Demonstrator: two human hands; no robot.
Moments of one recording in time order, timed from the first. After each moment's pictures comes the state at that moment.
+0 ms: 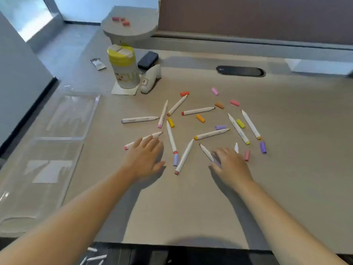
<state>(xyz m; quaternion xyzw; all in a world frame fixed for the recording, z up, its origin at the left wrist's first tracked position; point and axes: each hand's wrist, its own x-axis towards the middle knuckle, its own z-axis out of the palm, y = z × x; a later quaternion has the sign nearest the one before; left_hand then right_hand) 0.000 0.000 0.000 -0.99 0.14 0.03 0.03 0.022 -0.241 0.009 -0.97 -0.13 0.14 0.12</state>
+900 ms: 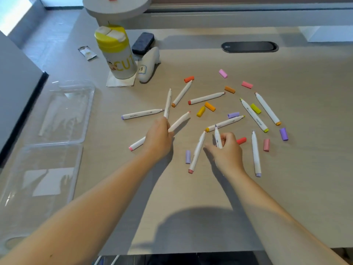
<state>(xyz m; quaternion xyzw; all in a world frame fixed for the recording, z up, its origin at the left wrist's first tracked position) 0.053 -0.019 -0.002 -0.93 -0.12 0.09 -0.32 0.032 -0.182 -0.006 -0.83 0.16 0.10 0.53</state>
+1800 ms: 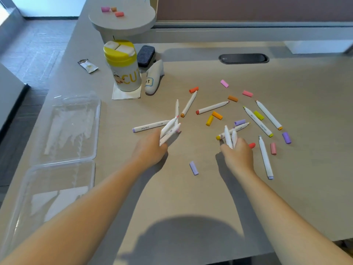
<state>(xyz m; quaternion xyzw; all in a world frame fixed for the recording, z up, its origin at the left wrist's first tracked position) 0.060 0.051 -0.011 -0.94 -0.04 0.13 -0.31 0.041 -0.159 -0.003 -0.86 0.24 0.06 0.44</state>
